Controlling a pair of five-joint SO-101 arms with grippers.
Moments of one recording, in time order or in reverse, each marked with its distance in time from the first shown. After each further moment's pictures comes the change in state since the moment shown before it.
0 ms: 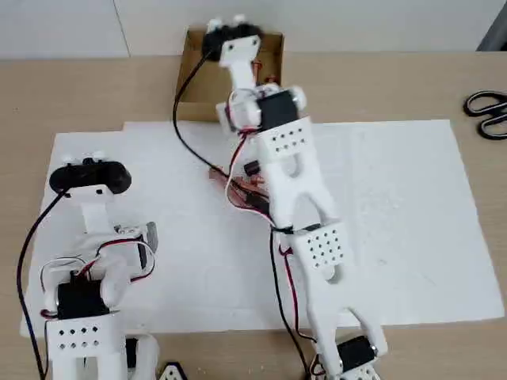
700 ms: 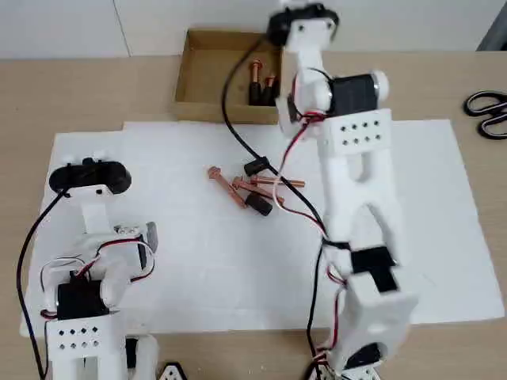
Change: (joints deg) left arm 0.0 0.0 0.0 0.0 0.0; right arm 10.7 -43.4 55.0 1.6 3.3
